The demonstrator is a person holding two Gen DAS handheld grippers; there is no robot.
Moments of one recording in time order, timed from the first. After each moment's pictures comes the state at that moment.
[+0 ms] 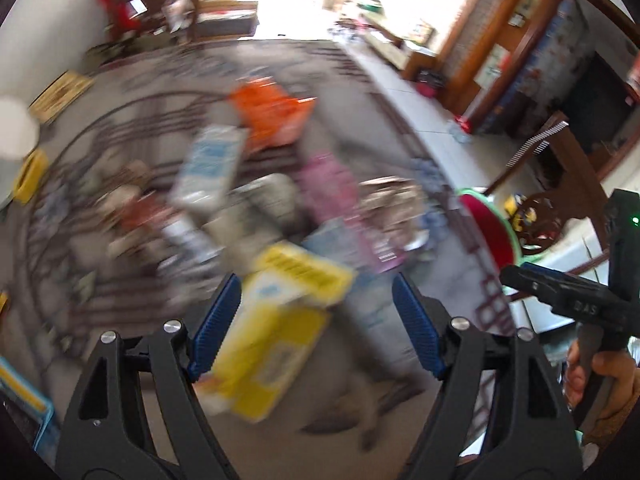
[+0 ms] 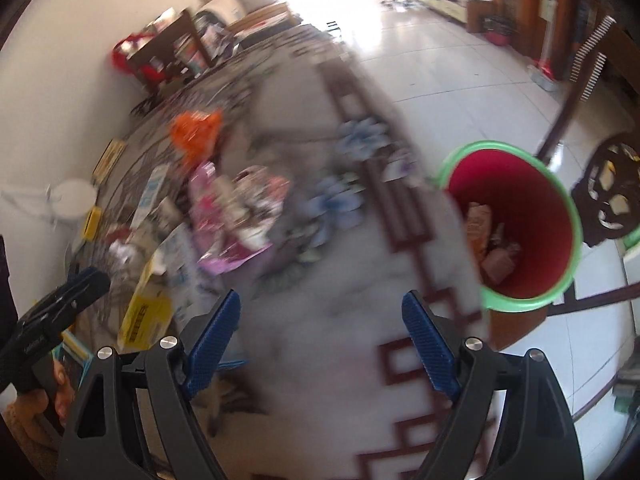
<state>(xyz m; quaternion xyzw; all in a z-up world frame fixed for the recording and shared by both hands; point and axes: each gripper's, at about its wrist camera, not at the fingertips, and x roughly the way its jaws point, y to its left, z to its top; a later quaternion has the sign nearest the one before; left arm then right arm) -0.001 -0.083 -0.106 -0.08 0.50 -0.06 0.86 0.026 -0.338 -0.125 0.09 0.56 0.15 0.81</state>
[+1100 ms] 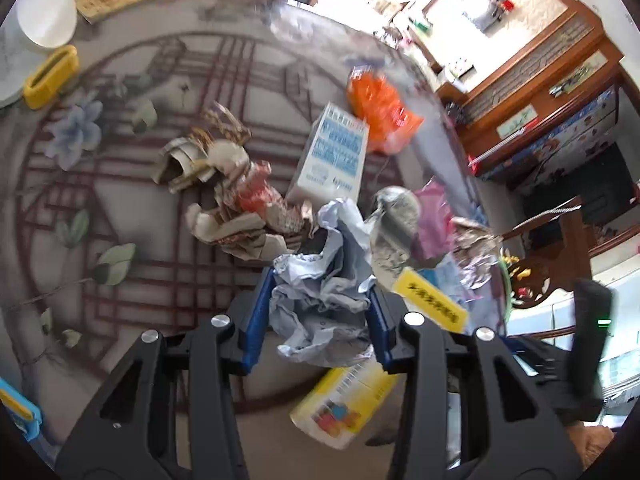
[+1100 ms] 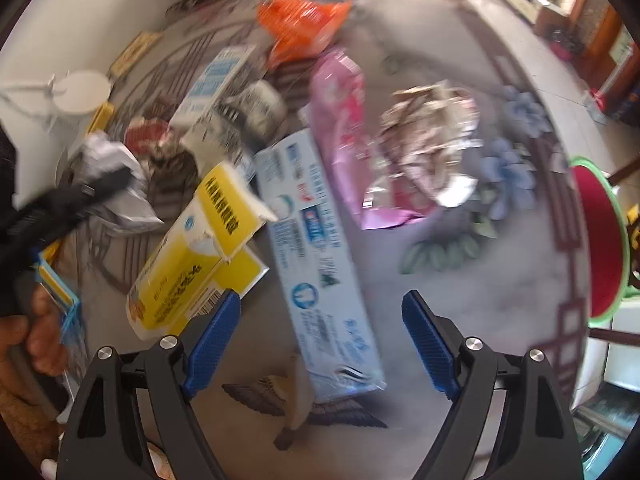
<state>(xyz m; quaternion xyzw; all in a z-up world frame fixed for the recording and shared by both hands) 0.014 0.039 -0.139 -0.23 0.50 -0.05 0.83 0.038 -0.200 -0.178 -0.03 0.63 0.19 0.75</state>
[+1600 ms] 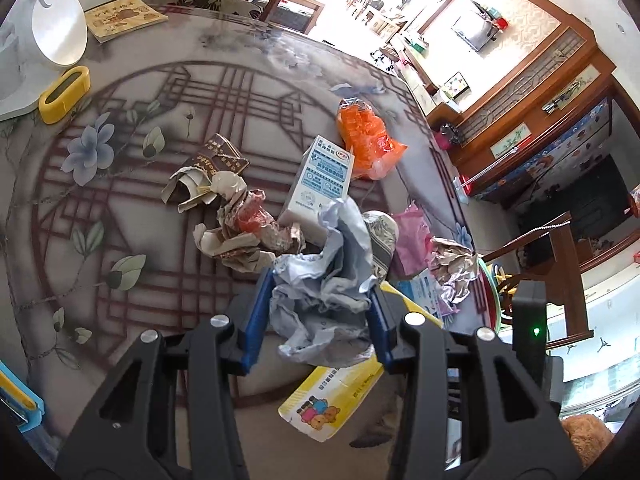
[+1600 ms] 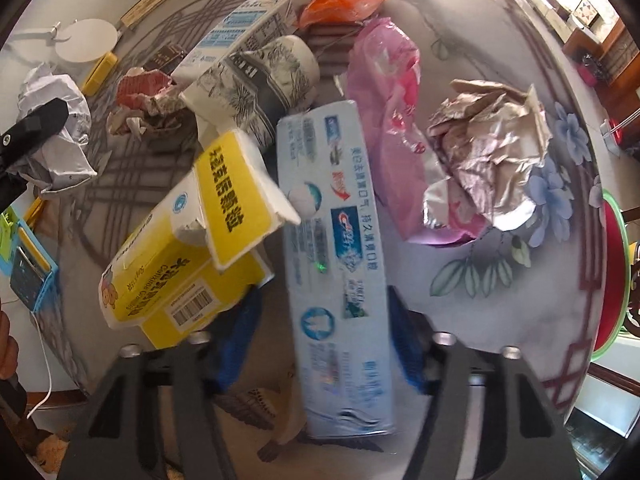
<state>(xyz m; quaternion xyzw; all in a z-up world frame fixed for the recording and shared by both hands) 0.009 0.038 -0.119 -0.24 0.47 -0.04 0.85 0.050 -0.176 -0.200 -0.08 0.65 0.22 0.72</state>
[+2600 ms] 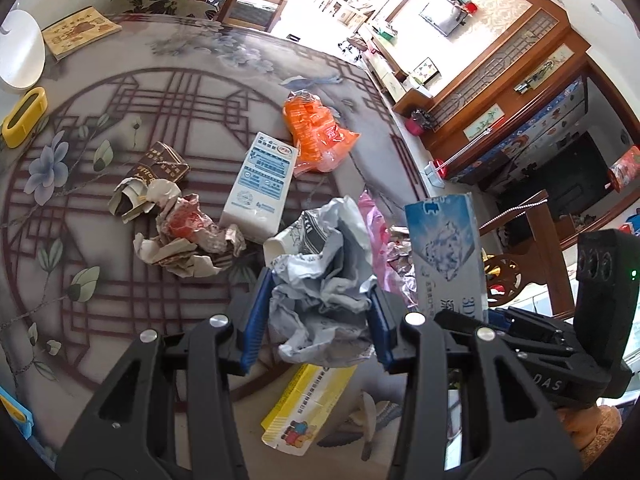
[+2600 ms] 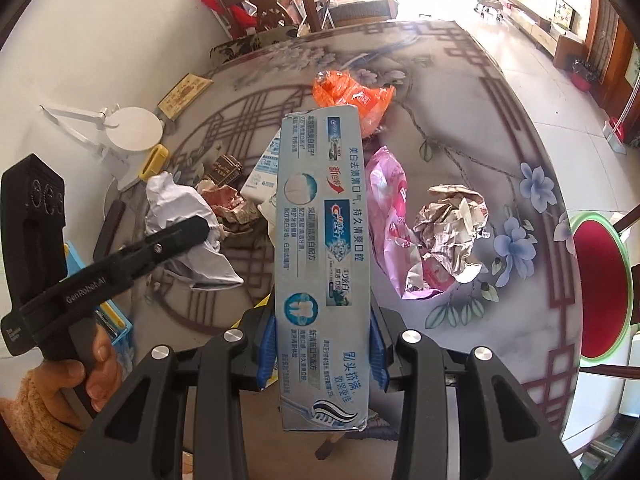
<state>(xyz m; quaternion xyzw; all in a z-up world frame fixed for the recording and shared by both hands) 0.020 0.005 -0.111 -0.23 0.47 -0.10 0.85 0.052 -0.202 -0.102 0.02 0.56 0.24 0.79</state>
